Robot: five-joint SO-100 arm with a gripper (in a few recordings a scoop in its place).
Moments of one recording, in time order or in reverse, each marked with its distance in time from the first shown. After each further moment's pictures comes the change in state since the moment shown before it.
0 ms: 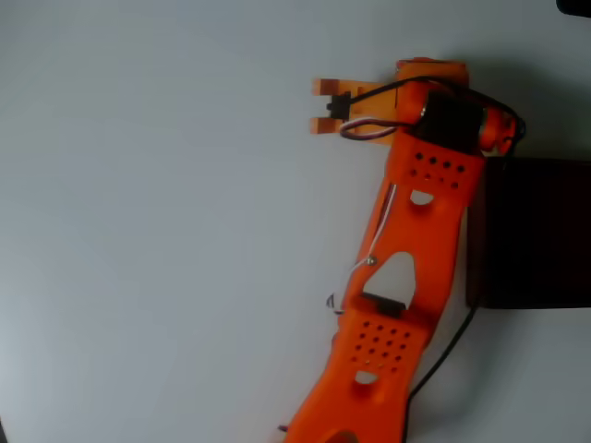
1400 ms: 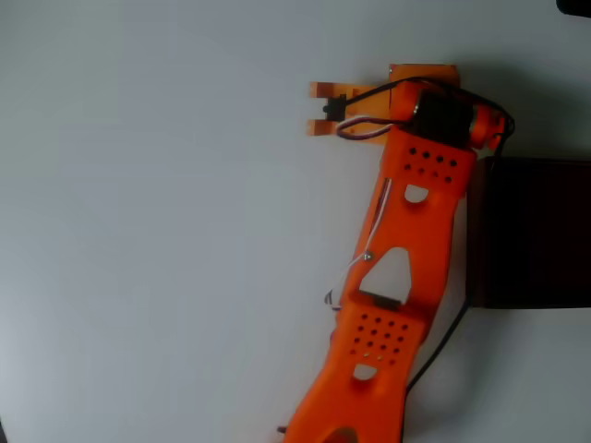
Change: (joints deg) arm -0.3 -3.6 0.3 -2.6 -0.4
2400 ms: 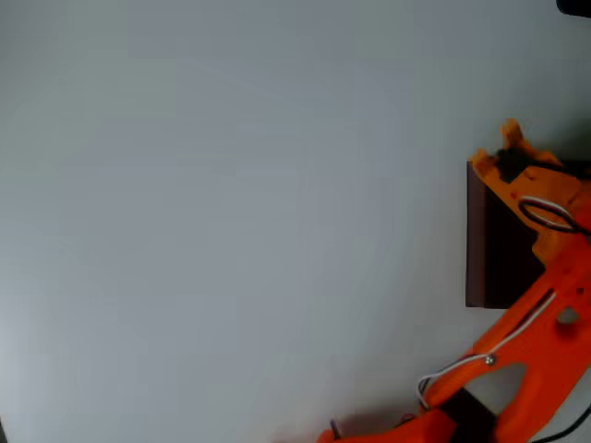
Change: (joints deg) arm 25.6 38.8 35.0 8.1 19.4
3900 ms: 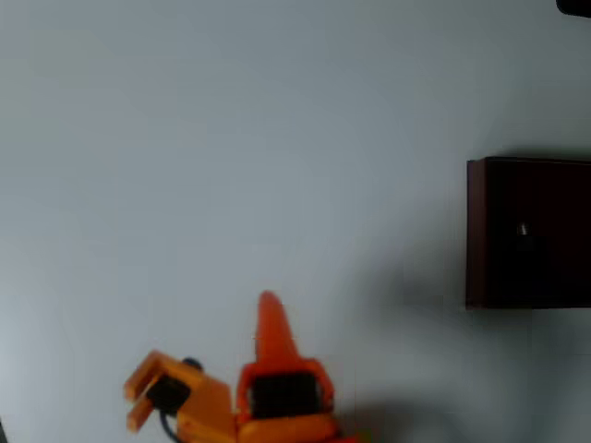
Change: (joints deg) arm -53.0 105.0 90.1 -17.0 7.6
